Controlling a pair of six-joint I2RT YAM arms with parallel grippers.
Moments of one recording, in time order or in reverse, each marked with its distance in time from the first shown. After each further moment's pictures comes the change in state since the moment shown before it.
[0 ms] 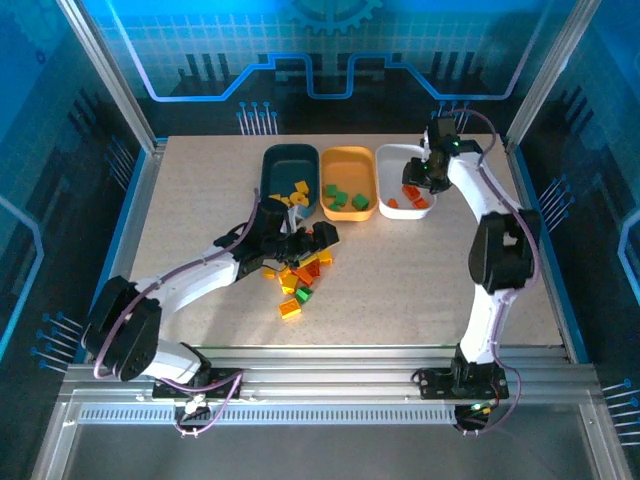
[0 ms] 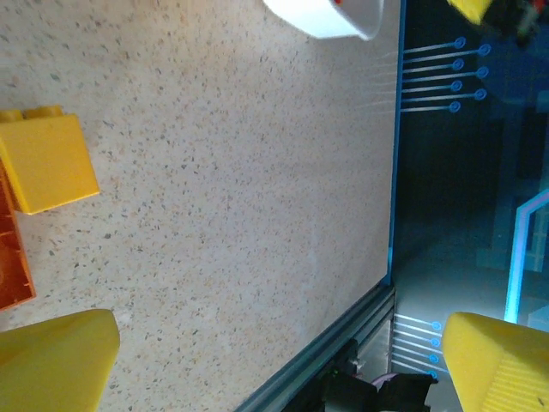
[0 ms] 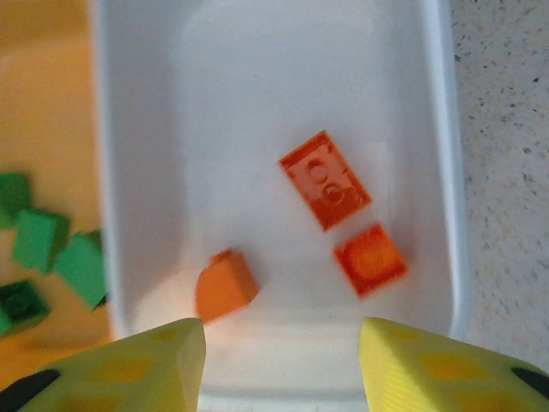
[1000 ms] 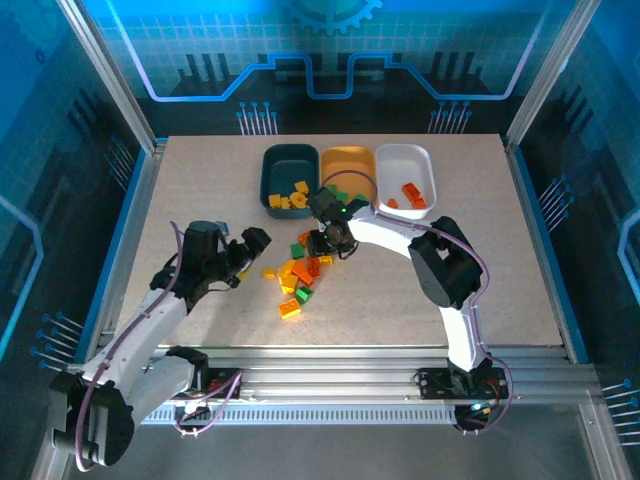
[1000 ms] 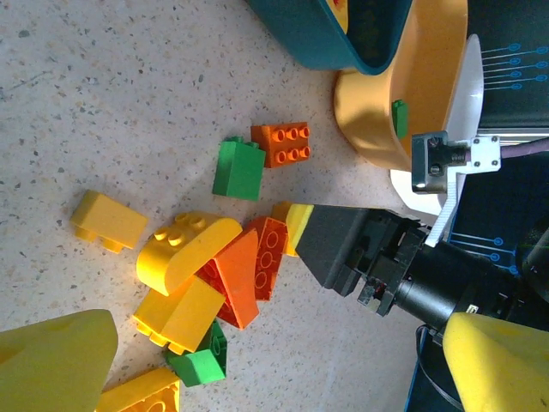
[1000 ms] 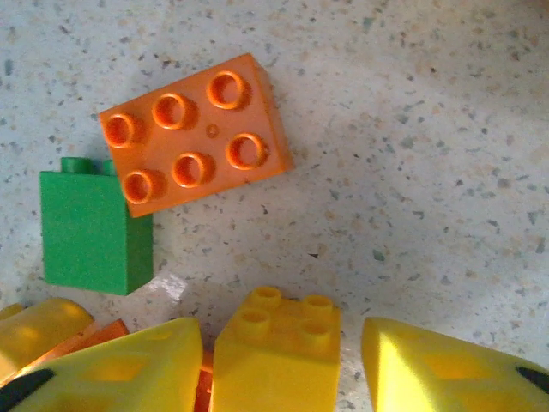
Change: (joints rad) left arm 0.319 -0.448 -0.264 -0.255 -0.146 -0.076; right arm 0.601 0.151 -0.183 0.174 0.047 0.196
